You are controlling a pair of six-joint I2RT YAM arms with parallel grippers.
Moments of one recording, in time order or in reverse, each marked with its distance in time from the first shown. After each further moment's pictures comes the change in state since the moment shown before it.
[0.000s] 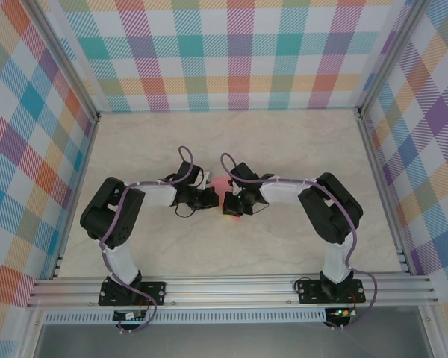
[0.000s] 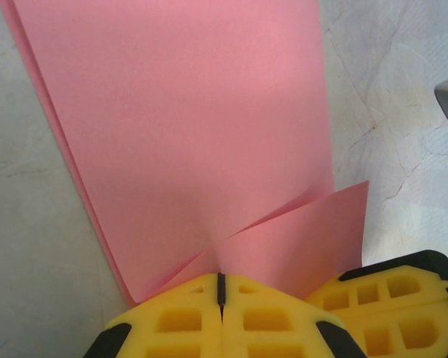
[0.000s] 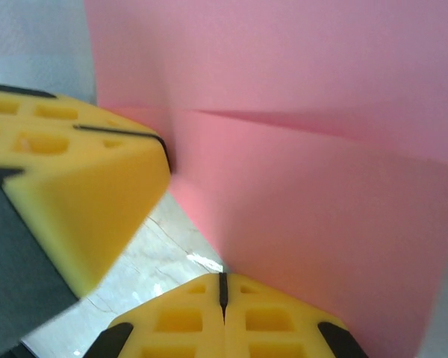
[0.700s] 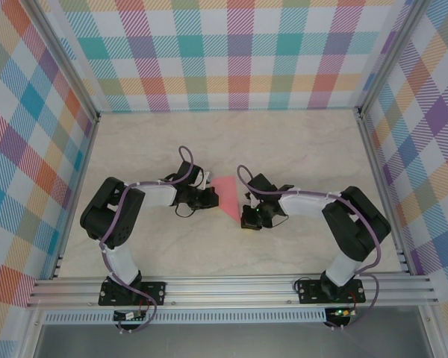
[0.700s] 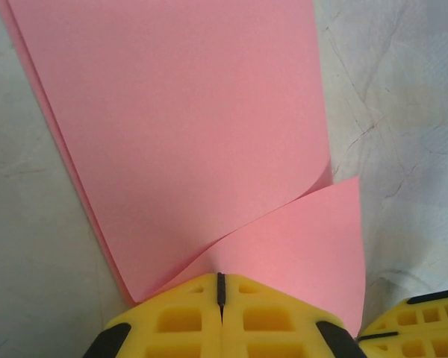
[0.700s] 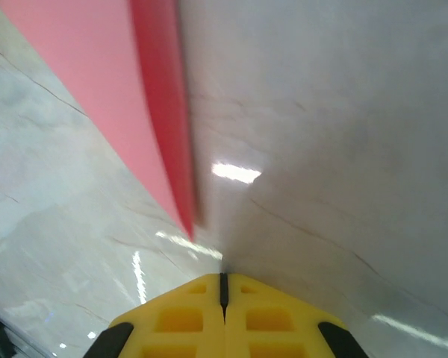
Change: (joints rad) left arm 0.000 -0.004 0.003 -0.004 0.007 0.000; right arm -0.035 -0.237 -0.243 -0.091 0.016 -0.066
